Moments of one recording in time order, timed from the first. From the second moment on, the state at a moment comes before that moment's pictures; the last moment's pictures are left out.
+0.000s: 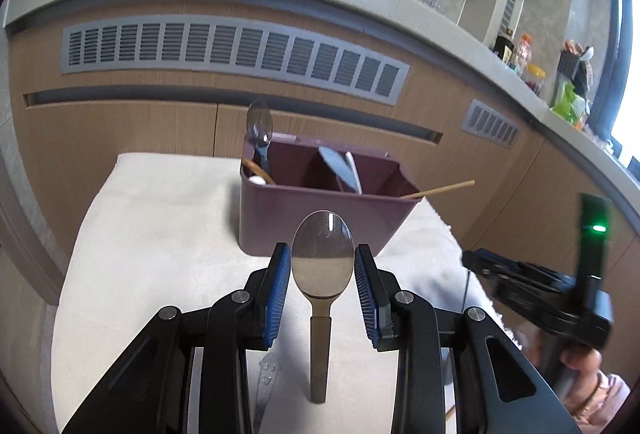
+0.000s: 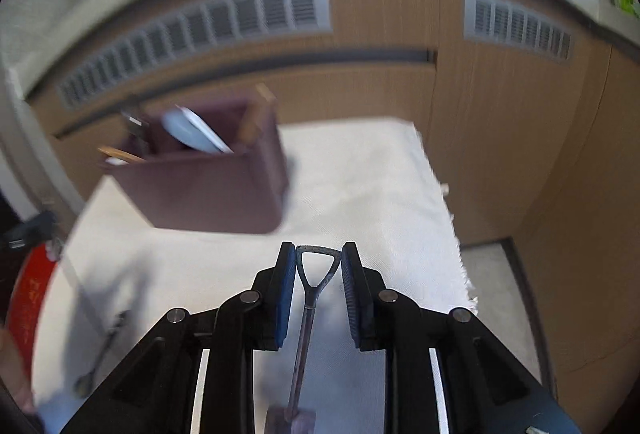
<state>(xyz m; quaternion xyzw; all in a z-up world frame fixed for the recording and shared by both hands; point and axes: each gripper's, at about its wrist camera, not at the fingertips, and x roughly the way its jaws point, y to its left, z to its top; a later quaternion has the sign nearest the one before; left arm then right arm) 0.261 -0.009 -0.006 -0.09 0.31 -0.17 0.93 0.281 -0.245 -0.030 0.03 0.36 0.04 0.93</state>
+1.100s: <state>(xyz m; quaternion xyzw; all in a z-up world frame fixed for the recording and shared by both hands) 0.298 -0.022 0.154 -0.03 0.13 -0.18 0.97 0.259 -0.189 0.154 -0.07 0.12 0.13 0.98</state>
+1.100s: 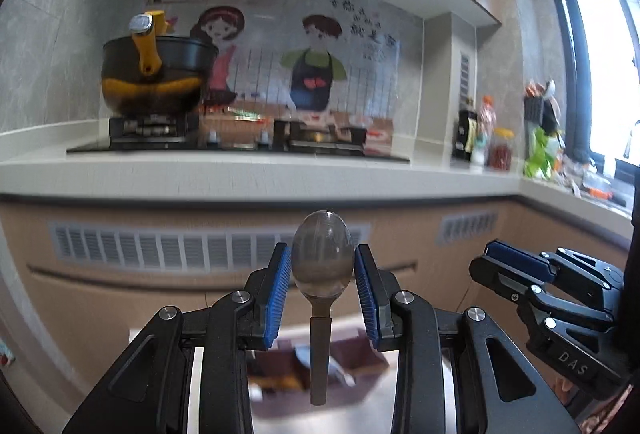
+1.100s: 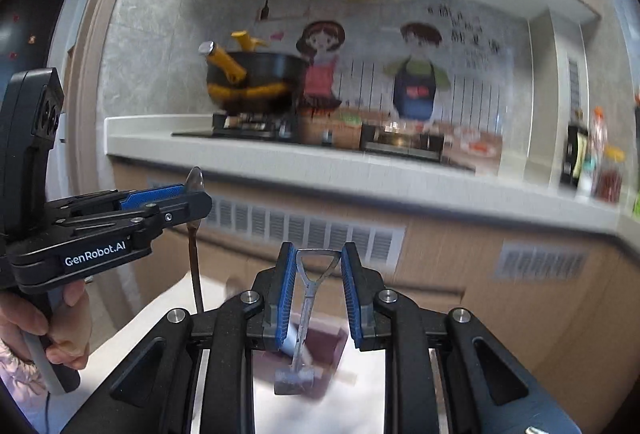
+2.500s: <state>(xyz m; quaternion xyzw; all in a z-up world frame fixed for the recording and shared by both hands) 0.226 0.024 -0.039 0.02 0.43 -0.11 0.90 0.184 -0.142 -0.020 -0.28 0.37 0.31 0.83</state>
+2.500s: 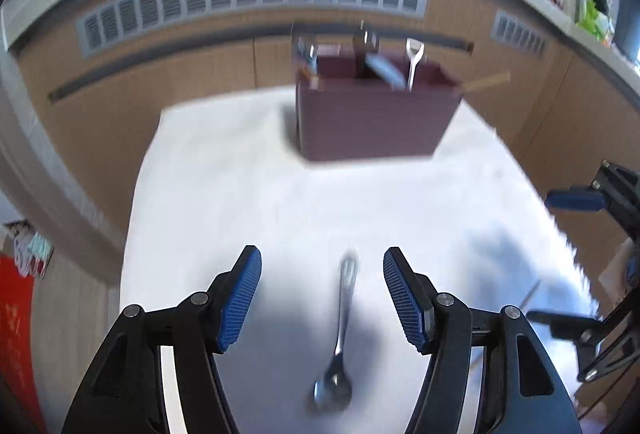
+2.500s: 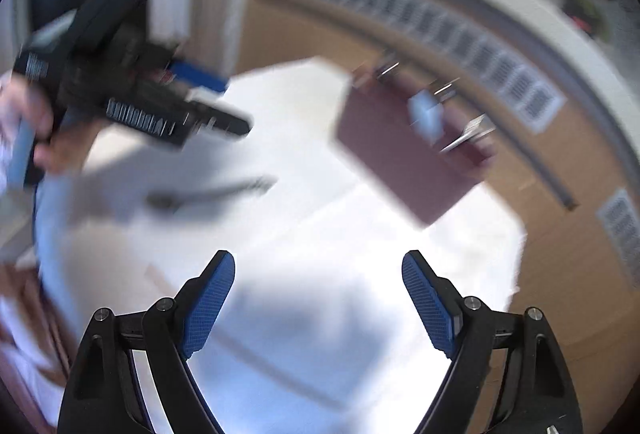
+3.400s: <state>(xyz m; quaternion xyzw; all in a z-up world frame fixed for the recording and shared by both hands) 0.156 0.027 -0.091 0.03 0.48 -0.13 0.87 0.232 -0.179 -0.096 -0.13 0.51 0.24 0.82</state>
